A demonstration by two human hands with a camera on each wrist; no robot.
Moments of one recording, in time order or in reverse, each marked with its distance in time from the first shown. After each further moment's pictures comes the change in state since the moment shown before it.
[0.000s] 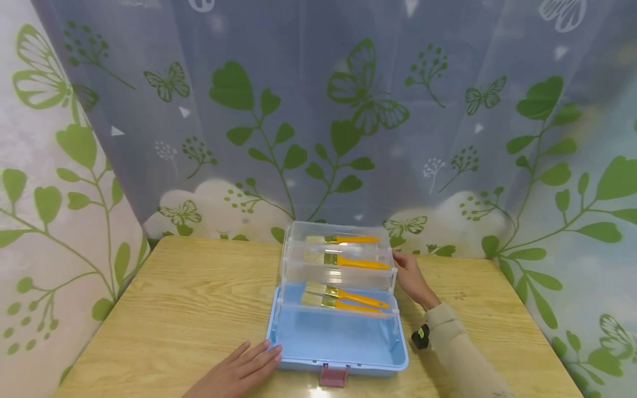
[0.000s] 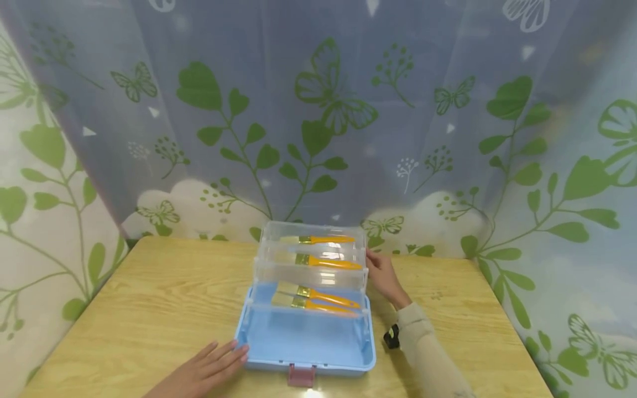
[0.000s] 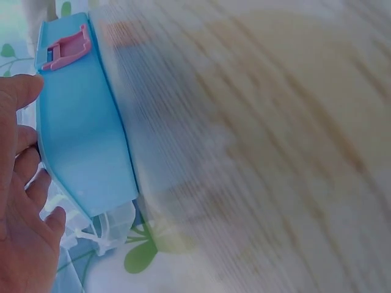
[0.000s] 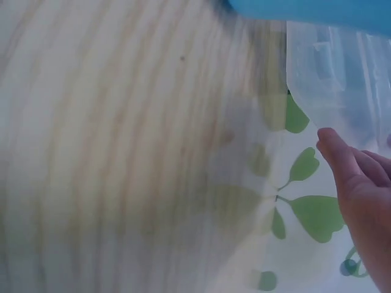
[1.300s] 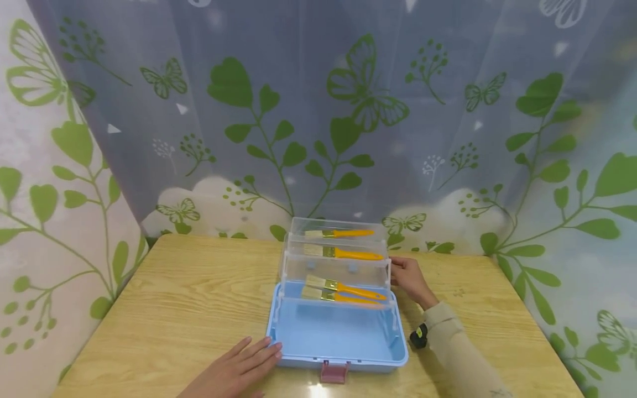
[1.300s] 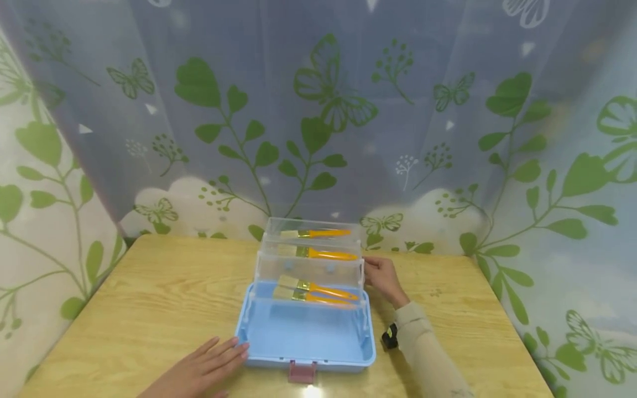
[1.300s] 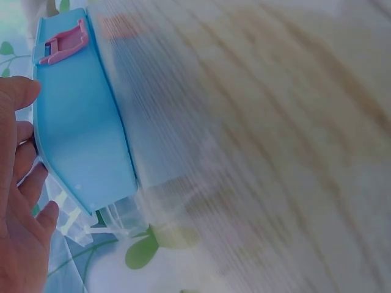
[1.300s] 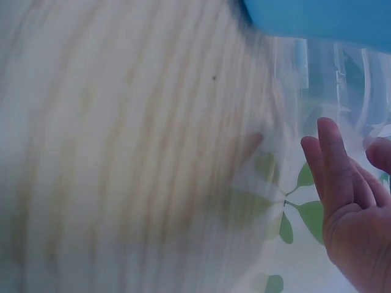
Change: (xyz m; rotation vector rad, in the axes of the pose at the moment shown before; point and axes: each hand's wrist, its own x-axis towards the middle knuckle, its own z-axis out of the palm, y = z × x) left_hand 0.006 0.000 -0.009 0.010 -0.043 -0.010; right_hand -0.001 0.004 0.004 -0.041 0.141 0.330
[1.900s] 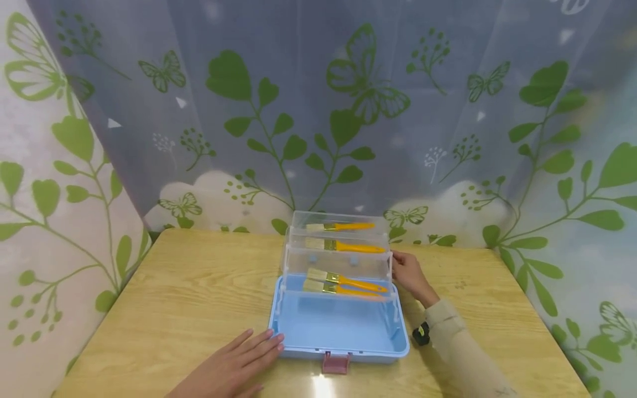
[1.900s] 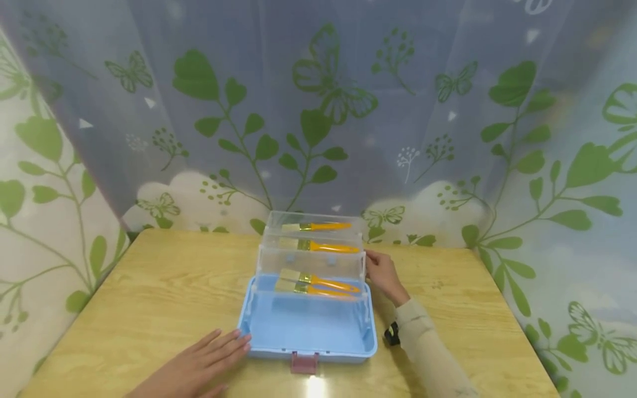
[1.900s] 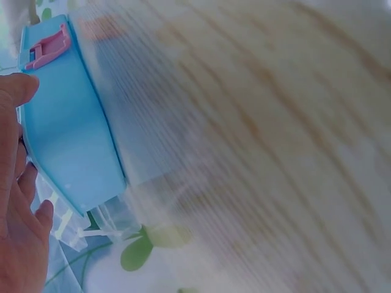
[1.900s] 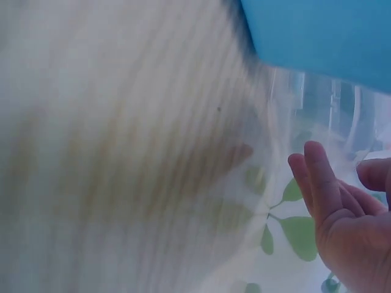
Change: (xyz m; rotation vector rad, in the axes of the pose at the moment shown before) left_hand -0.006 0.000 -0.004 -0.004 -0.082 -0.010; right_hand -0.017 -0.008 0.007 -0.129 -0.020 -0.076
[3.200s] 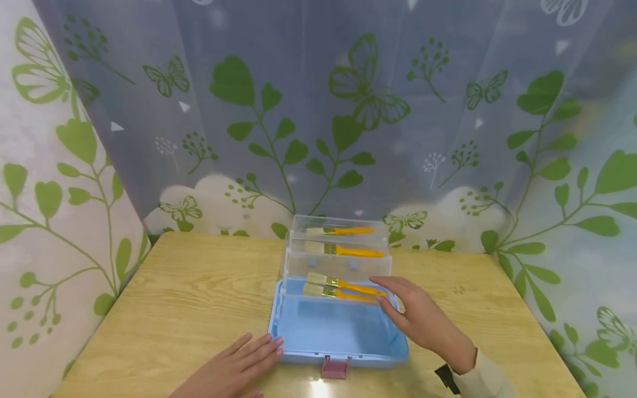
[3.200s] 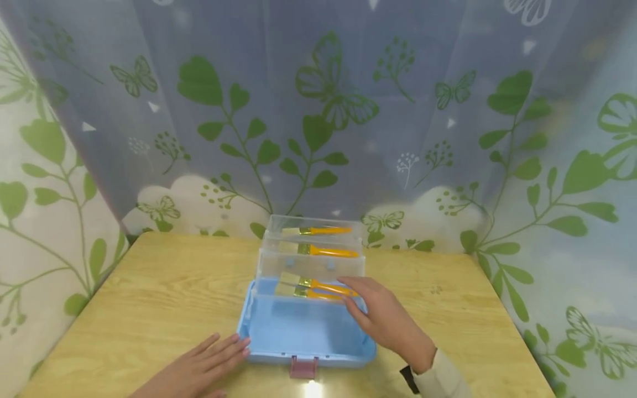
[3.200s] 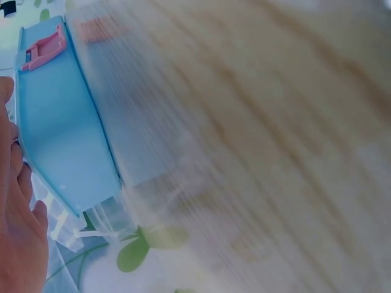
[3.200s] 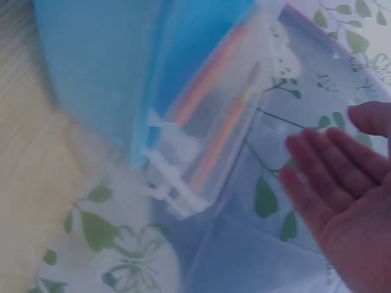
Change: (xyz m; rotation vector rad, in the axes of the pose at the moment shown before) left_hand -0.001 -0.002 0.007 0.024 -0.007 0.004; right_hand -0.117 -0.111 0.010 -0.622 -0.065 -0.564
